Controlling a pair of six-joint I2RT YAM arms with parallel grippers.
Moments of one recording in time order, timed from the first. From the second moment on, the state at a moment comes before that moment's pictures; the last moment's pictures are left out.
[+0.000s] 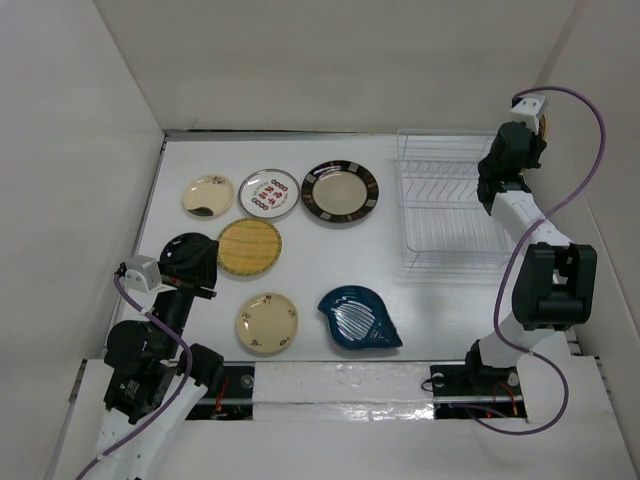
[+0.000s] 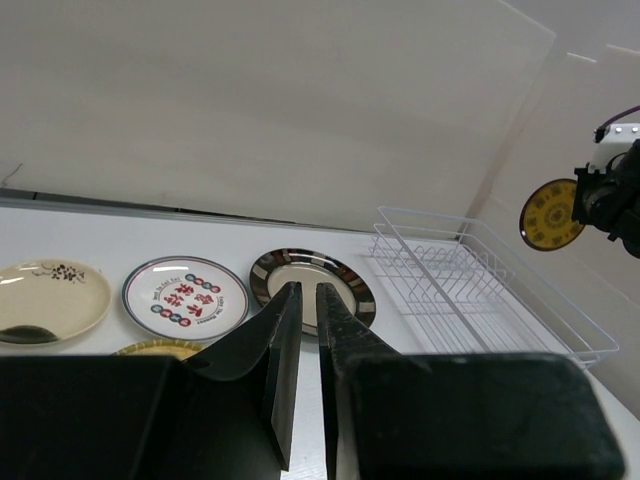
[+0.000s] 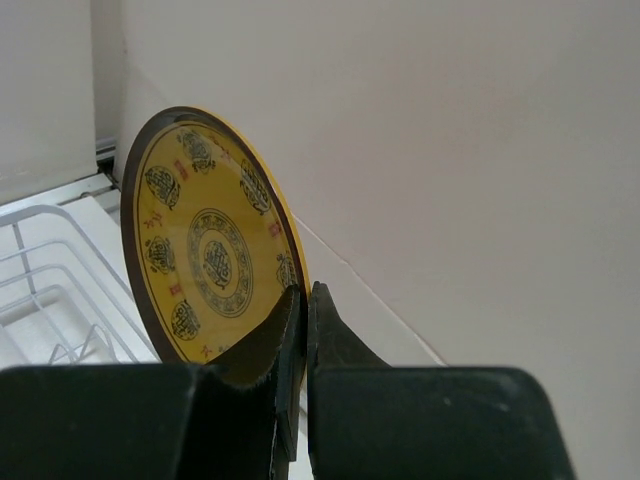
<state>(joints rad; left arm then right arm) -0.46 0.06 0.58 -0.21 -0.16 -0.30 -0.04 1.63 1.22 0.46 0.88 -0.43</state>
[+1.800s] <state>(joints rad) -0.46 0.20 0.58 -0.21 -0.20 -0.30 0.67 1.46 1.26 0.07 0.05 0.26</state>
